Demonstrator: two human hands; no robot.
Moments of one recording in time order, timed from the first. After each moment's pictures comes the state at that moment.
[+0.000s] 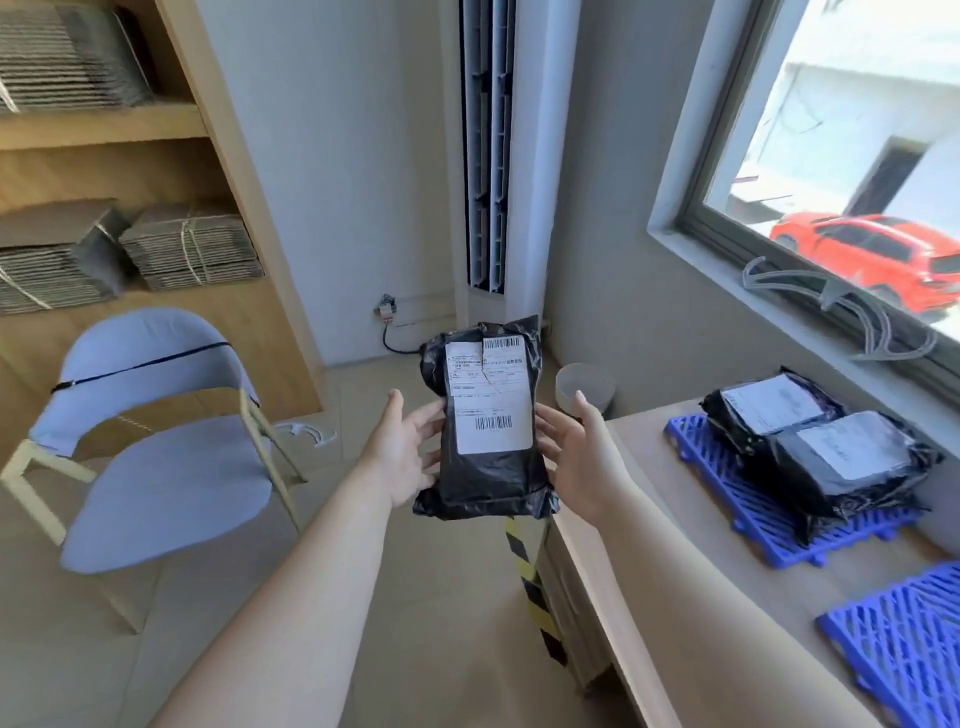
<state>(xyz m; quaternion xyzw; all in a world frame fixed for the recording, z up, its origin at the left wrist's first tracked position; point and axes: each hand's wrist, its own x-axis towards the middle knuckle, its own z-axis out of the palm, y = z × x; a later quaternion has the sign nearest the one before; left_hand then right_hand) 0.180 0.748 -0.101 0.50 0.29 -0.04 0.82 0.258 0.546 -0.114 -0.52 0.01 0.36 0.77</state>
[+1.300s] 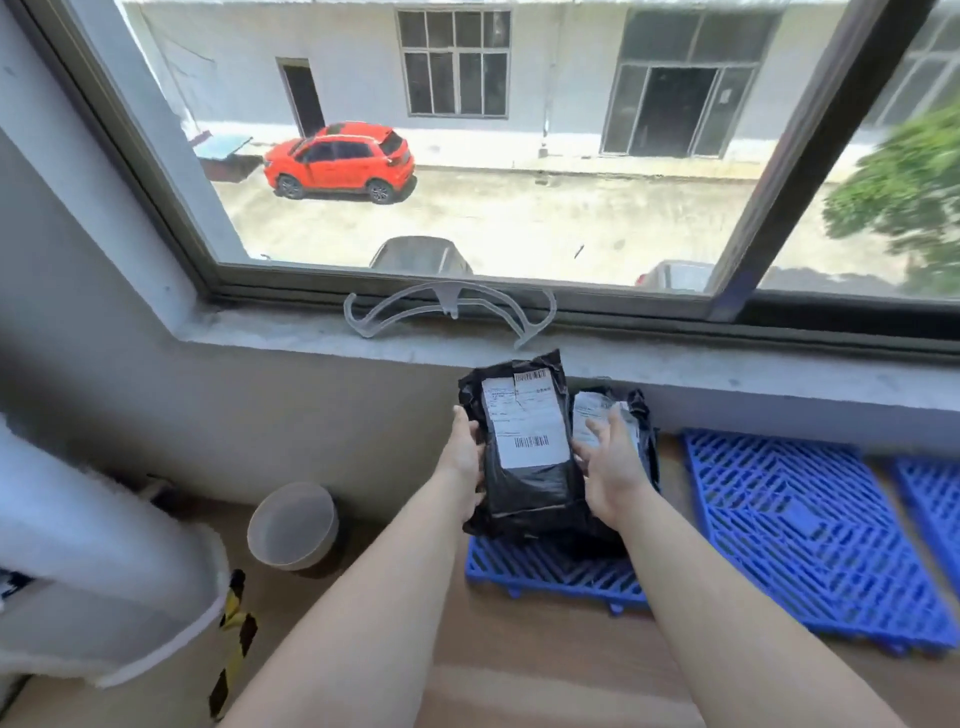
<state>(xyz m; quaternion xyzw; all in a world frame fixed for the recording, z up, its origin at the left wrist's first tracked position) 0.673 0.421 -0.135 0.65 0.07 -0.46 0.61 0.561 0.295 -0.159 -0.39 0.43 -0.16 0.80</state>
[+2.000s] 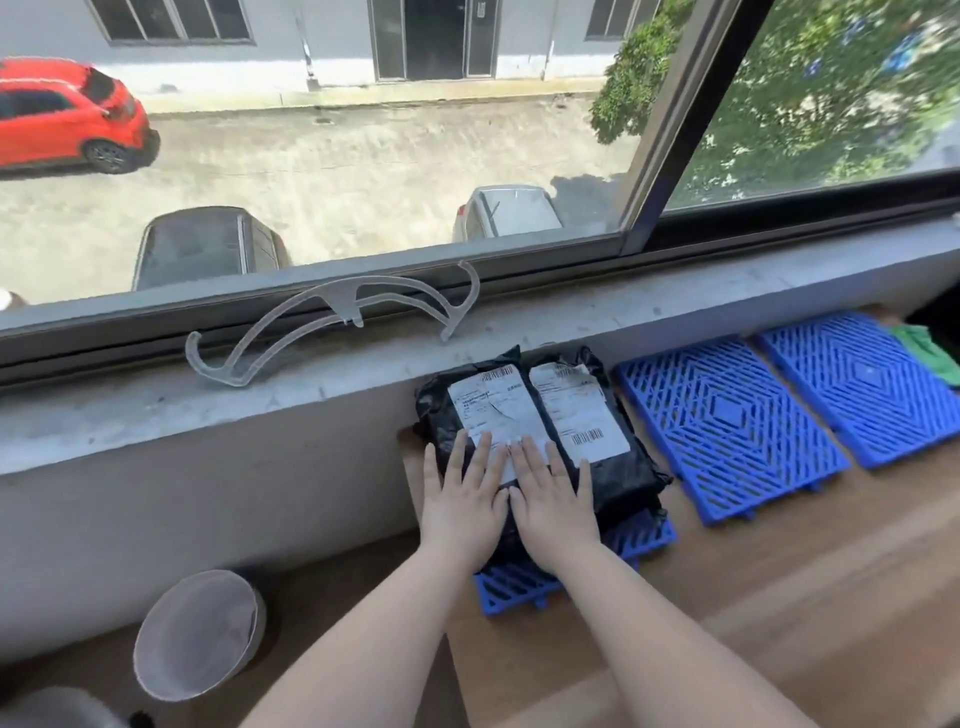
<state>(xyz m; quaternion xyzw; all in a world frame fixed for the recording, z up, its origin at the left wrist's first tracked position) 0.742 0.405 -0.260 0.76 -0.64 -0.10 -0.05 0.616 0.358 -0.253 -0.84 0.51 0.14 0.12</state>
